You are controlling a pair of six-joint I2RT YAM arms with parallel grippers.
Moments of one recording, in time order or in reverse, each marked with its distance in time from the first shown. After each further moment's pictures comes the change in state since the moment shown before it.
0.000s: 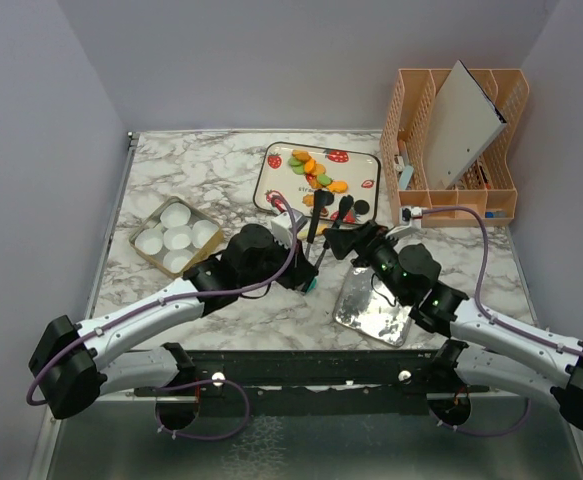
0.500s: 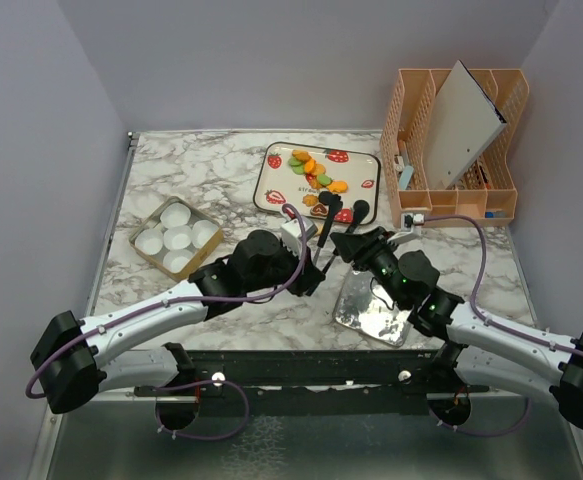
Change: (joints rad) left arm -0.080 0.017 0.000 0.041 -0.028 0.061; right arm 0.000 0.019 -0.069 0.109 0.018 0.051
